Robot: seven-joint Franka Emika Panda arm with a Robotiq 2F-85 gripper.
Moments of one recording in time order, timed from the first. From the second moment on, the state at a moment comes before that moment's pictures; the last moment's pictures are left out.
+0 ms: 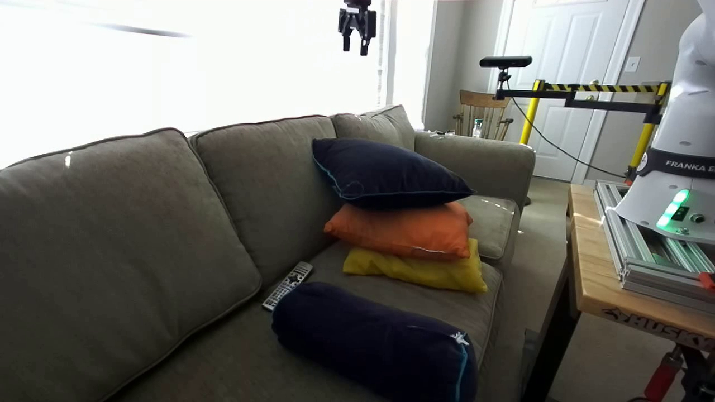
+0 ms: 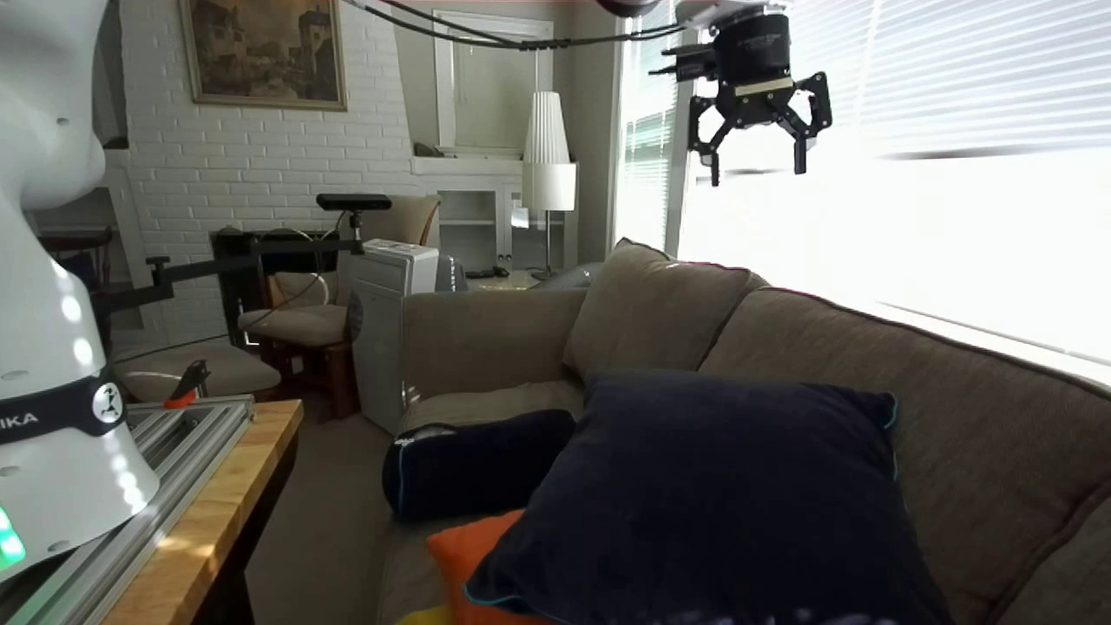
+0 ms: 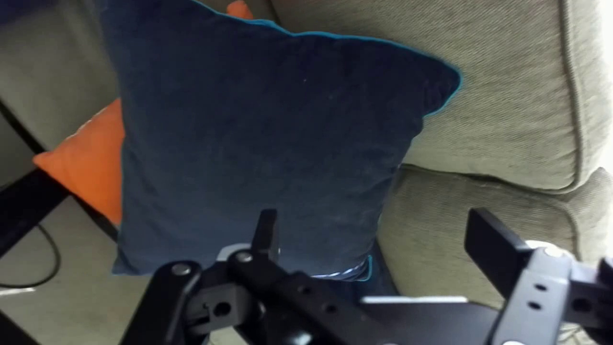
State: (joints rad) arm 0.05 0.45 -0.02 -1.34 -0.13 1.93 2.10
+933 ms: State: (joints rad) arm -0.01 -0.05 -0.07 -2.03 0.00 2.04 2.19
